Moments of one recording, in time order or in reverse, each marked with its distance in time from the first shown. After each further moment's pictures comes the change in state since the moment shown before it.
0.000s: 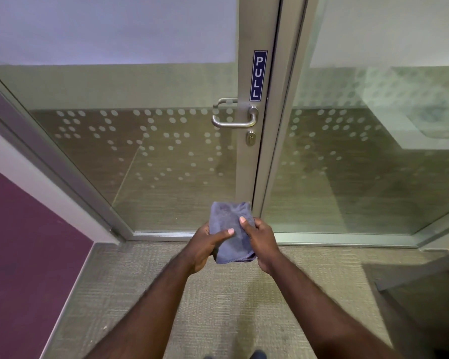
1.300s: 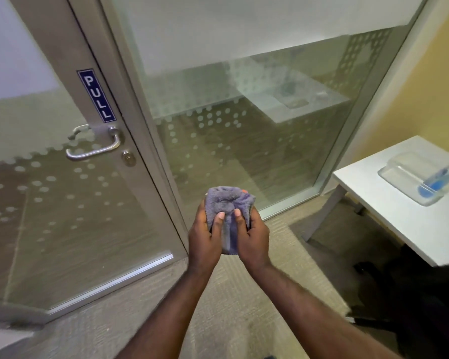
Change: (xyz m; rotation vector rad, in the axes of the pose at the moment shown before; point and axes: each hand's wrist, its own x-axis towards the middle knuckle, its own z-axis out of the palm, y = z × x) left_hand 0.030 -0.019 0.239 0.517 0.089 0.641; right_hand -0.070 -0.037 -0.173 -0.194 0.698 -0.605
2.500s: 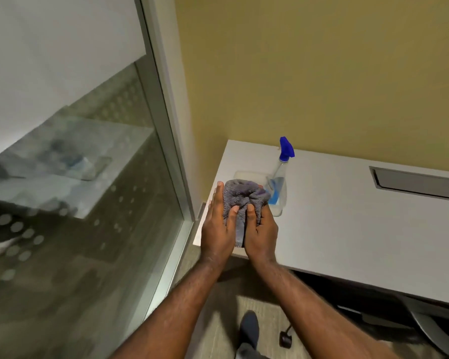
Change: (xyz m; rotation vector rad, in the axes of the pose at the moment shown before) left_hand 0.182 0.109 0.529 -0.085 -0.901 0.460; right_hand 0.341 0.099 -0.331 -0.265 0.969 0.159
